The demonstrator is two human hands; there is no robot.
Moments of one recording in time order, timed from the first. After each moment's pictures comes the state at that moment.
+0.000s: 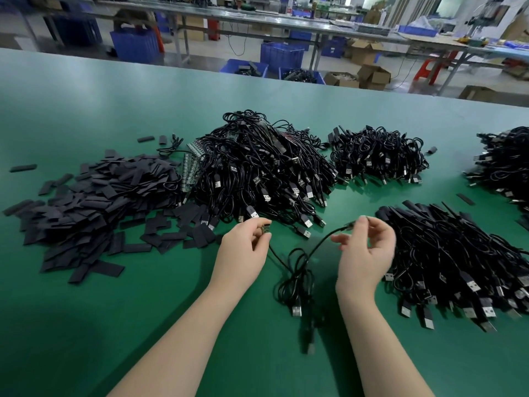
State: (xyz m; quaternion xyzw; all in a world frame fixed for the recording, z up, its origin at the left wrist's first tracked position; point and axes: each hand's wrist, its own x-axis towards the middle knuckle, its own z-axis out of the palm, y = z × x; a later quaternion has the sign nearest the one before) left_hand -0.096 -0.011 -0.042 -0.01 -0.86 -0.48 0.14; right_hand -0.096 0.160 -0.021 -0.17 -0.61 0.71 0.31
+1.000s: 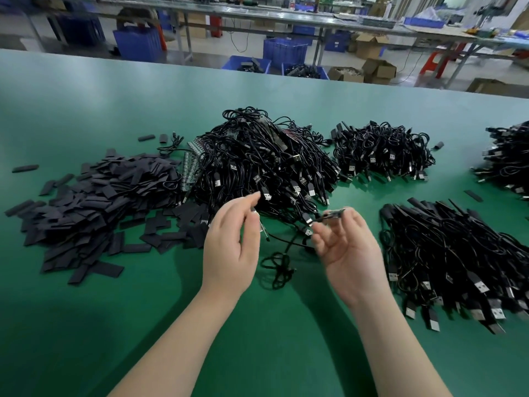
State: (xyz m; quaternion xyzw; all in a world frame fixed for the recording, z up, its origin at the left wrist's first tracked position) left_hand -0.083 -0.015 -0.019 -0.08 -0.81 -0.47 0.34; right_hand -0.091 0.156 0.006 -0.07 -0.38 0.92 -0.01
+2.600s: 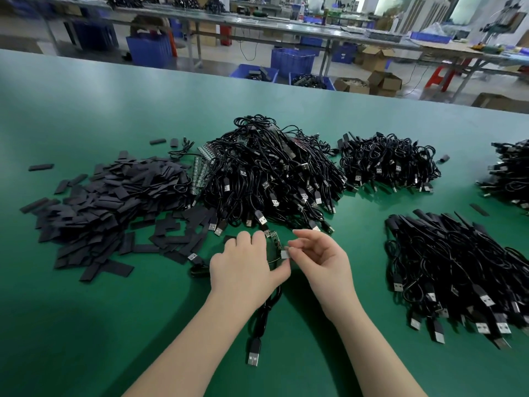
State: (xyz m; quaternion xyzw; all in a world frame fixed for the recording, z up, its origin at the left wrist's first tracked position) left_hand -0.078 -0.005 -0.031 0.05 -0.99 -0.05 0.10; right_hand -0.087 0.135 -0.031 0.02 -0.70 0.71 0.02
